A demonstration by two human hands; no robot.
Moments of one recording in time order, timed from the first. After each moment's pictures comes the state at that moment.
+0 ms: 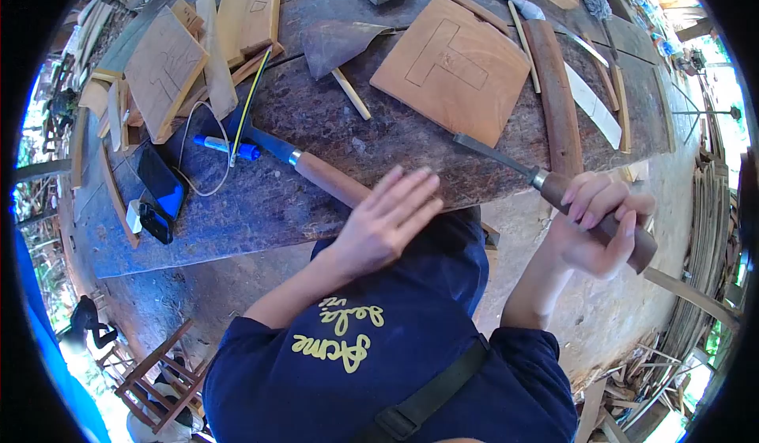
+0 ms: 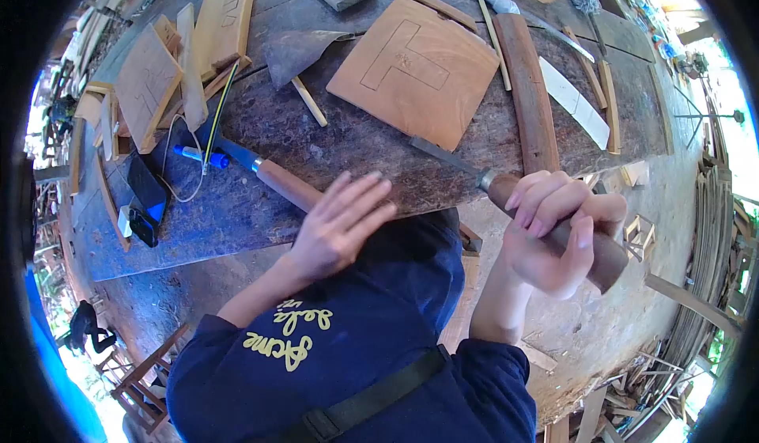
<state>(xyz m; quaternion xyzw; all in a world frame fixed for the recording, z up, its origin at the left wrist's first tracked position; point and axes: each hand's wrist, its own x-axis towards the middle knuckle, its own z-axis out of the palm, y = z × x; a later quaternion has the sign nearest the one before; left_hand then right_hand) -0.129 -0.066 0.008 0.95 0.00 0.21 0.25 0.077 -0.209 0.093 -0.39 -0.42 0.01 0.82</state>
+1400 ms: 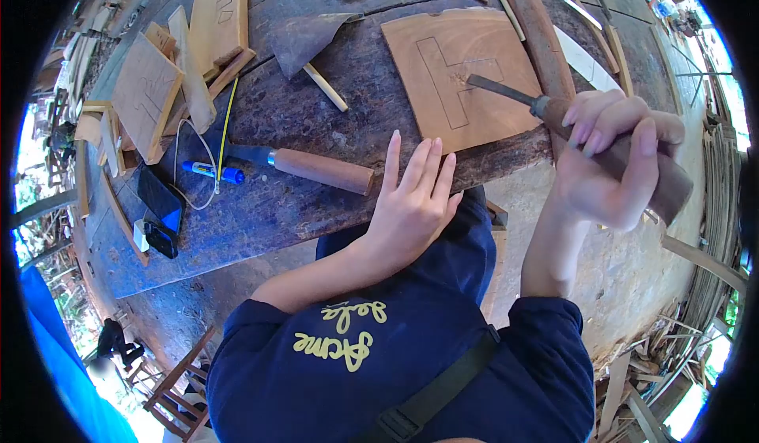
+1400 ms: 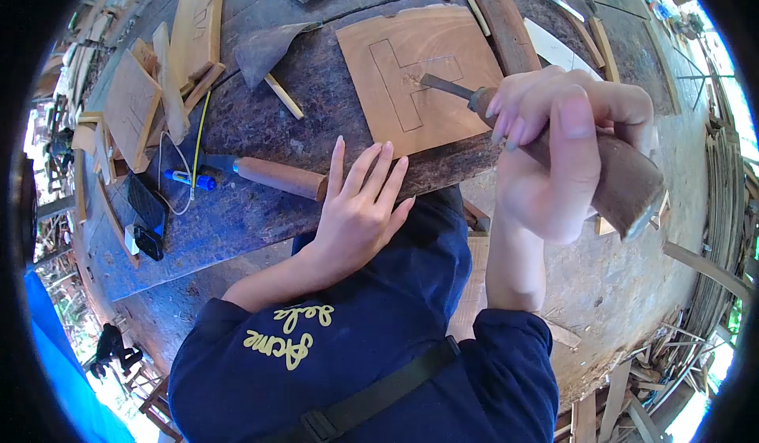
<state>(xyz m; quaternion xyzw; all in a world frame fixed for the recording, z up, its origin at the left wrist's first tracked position) -0.082 -0.101 0.014 0.98 0.08 0.16 0.12 0.103 -0.180 0.107 -0.42 -0.47 -0.04 0.78</state>
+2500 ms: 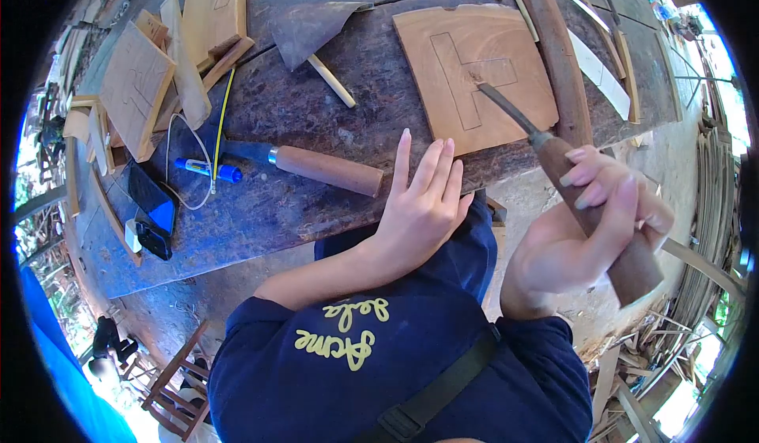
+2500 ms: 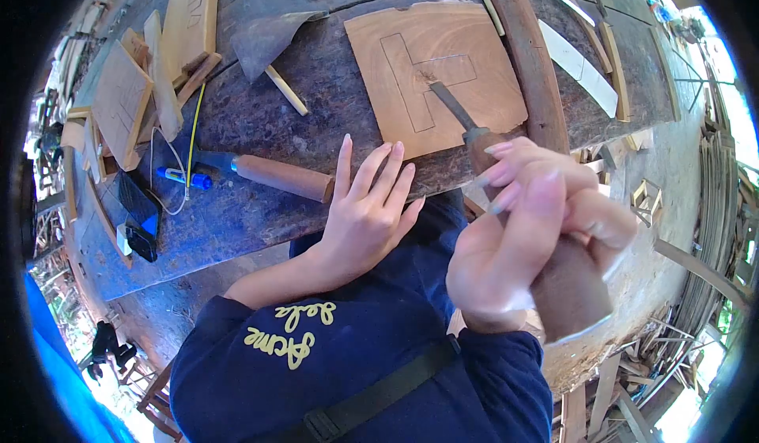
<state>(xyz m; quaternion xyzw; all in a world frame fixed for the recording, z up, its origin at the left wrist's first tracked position) -0.082 -0.097 0.015 0.97 0.09 0.17 0.15 0.029 -0.172 0.109 -0.56 -0.31 -0.14 0.76</state>
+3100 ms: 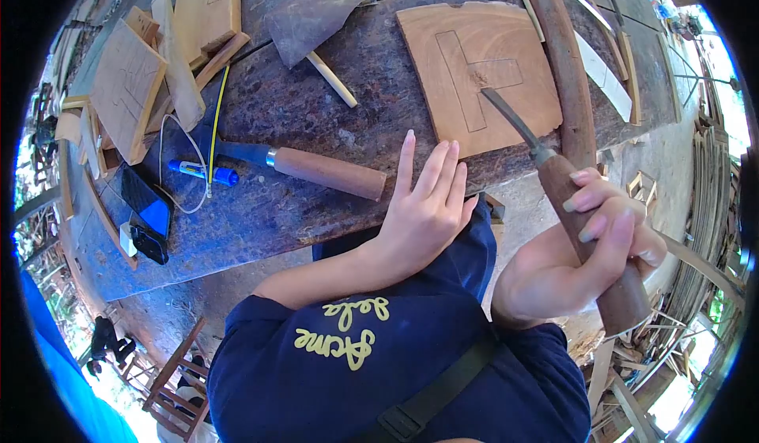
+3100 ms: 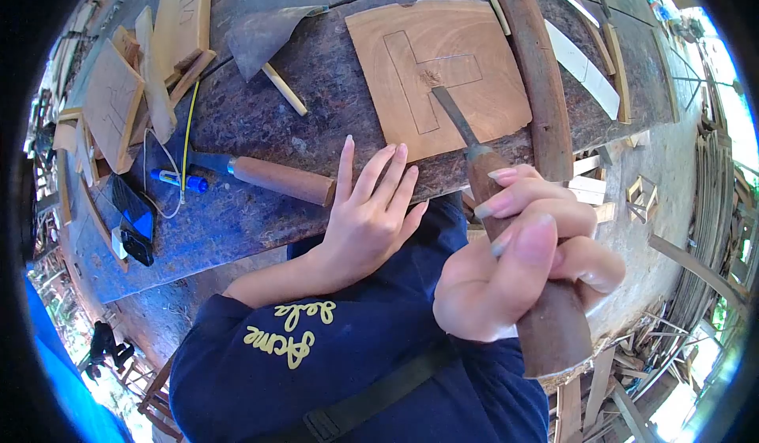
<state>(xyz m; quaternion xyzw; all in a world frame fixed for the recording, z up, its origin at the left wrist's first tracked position) -0.082 -0.096 0.013 0.97 0.08 0.17 0.16 0.012 -0.166 0.106 -0.60 -0.27 -0.19 0.73</state>
